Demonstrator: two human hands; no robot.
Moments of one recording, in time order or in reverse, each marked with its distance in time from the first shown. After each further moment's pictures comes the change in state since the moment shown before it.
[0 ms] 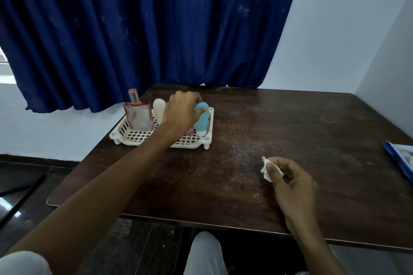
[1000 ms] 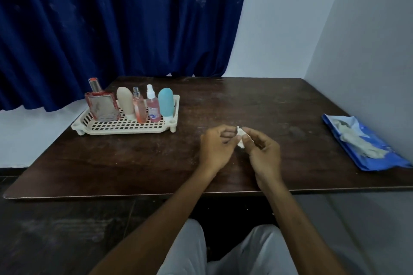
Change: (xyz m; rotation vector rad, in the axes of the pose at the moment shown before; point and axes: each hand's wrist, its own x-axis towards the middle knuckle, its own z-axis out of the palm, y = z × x) left_hand -0.131 0.142 0.059 -0.991 -0.199 -0.210; right_hand 0.013 0.002 -0.016 0.179 0.024 0.103
